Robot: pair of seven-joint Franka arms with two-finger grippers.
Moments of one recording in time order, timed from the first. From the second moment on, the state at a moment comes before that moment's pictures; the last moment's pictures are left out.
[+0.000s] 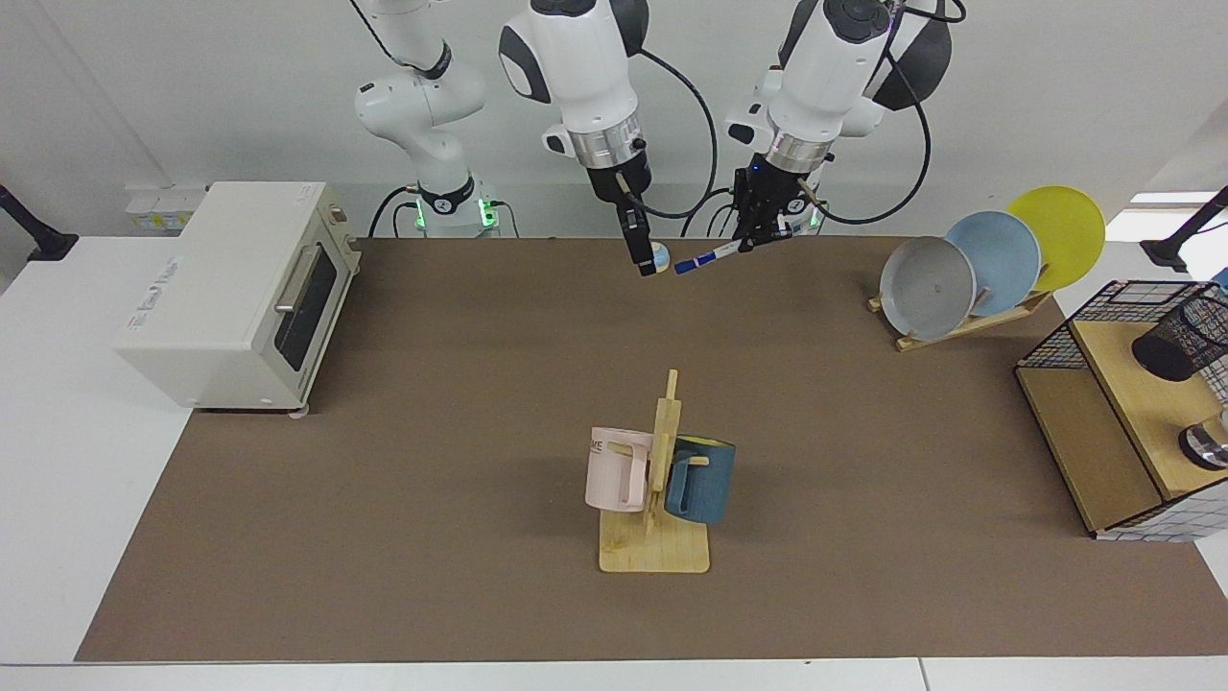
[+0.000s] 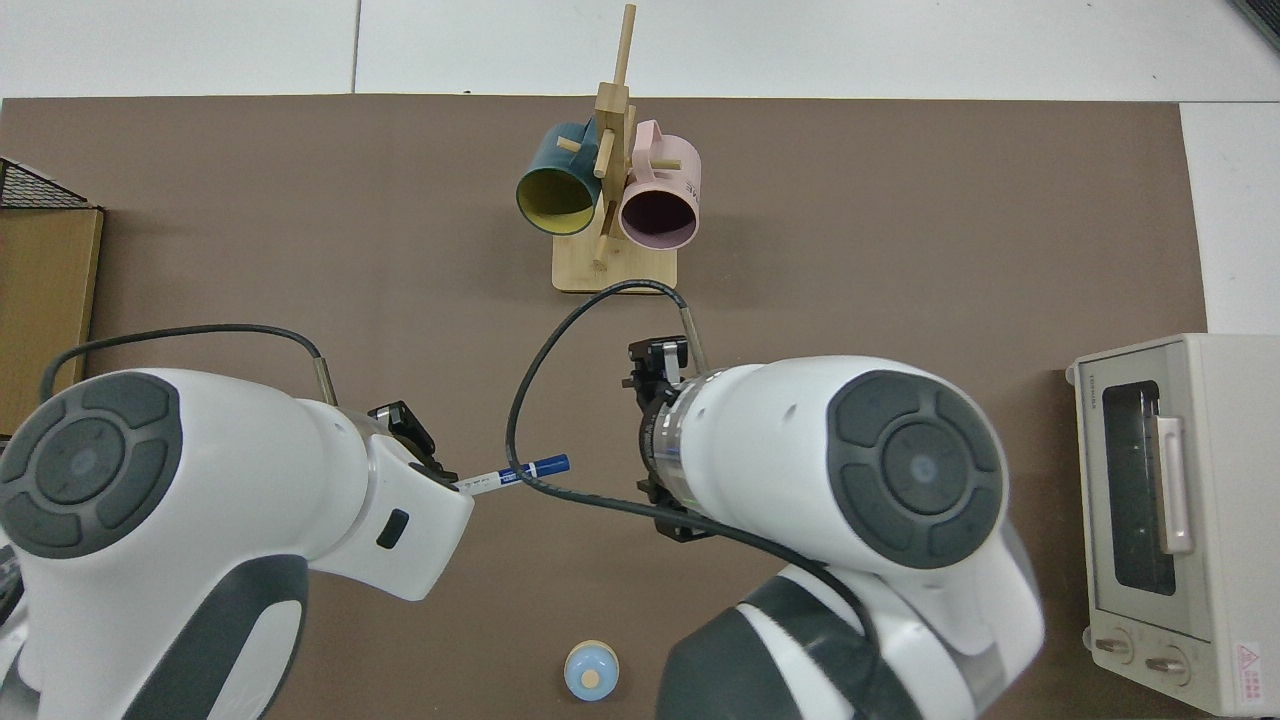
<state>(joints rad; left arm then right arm) -0.44 -0.22 0.01 -2.00 -0.14 1.78 0.90 0.43 0.02 0.17 -1.75 0.17 1.99 1.96</state>
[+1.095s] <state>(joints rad) -0.38 -0.23 0.21 -1.83 0.68 1.59 1.11 0.09 -0.06 0.16 -1.70 -0.01 1.65 0.31</state>
